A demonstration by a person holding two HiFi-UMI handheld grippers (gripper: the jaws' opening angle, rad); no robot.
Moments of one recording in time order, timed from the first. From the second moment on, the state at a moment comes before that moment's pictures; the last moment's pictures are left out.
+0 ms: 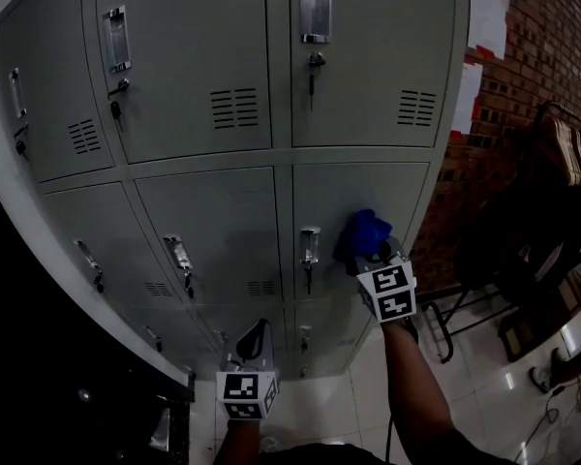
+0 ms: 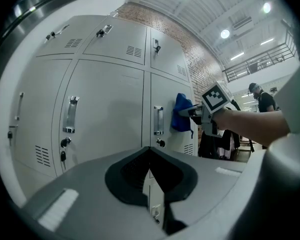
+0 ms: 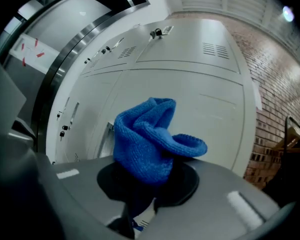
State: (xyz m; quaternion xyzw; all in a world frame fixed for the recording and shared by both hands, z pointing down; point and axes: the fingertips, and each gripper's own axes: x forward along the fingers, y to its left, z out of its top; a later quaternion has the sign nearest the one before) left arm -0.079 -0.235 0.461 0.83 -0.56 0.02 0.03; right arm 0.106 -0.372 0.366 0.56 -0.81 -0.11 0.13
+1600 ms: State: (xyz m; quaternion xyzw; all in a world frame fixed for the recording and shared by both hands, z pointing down) left arm -0.116 -0.221 0.458 0.80 -0.60 0.01 0.03; right arm -0.004 -0.365 0.418 0.46 -0.86 -0.14 0.18
